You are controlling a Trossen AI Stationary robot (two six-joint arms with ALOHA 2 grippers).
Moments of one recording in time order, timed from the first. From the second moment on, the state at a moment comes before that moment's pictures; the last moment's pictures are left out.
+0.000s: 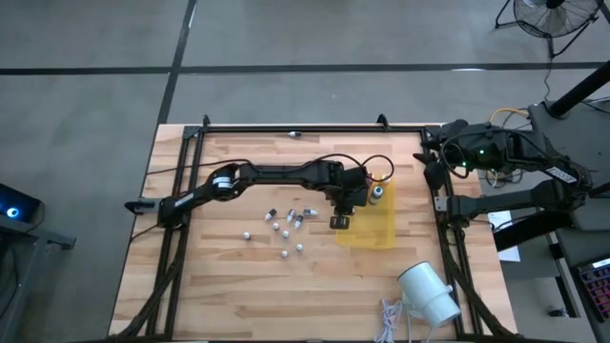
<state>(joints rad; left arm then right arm) 0.08 2.39 2.28 -0.93 0.14 0.23 -0.14 0.82 1.32 -1.22 0.37 0.36</state>
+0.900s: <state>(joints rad) 0.08 2.39 2.20 -0.93 0.14 0.24 -0.14 0.82 1.31 -1.22 0.37 0.36</state>
